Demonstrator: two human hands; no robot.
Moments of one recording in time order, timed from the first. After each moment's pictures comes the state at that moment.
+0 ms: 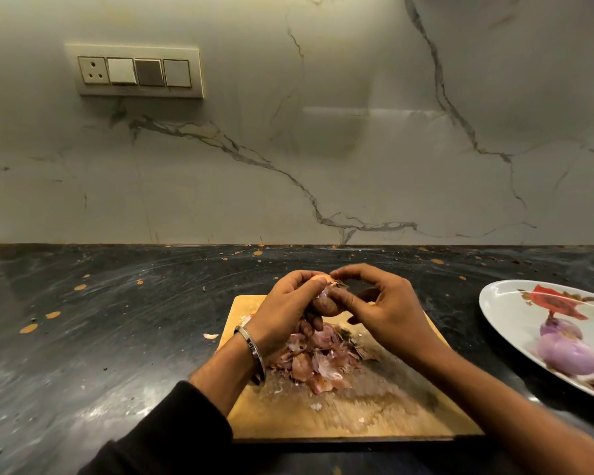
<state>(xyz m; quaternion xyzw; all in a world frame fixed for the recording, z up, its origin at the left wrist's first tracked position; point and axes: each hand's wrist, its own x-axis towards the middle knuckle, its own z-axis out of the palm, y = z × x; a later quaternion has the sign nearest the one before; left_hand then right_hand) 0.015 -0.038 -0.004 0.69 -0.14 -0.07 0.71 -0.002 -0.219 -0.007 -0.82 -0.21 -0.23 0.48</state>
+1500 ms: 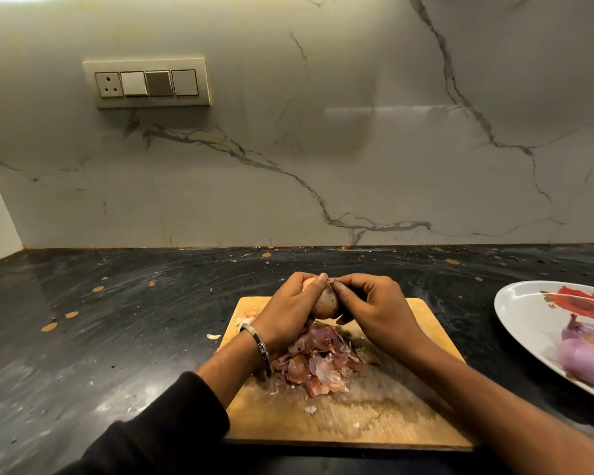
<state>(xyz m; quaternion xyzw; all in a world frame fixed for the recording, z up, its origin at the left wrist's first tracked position) 0.018 -0.047 -0.003 0.80 -0.13 0.01 0.58 0.021 -0.214 -0.017 -0.80 -0.22 -0.19 0.53</state>
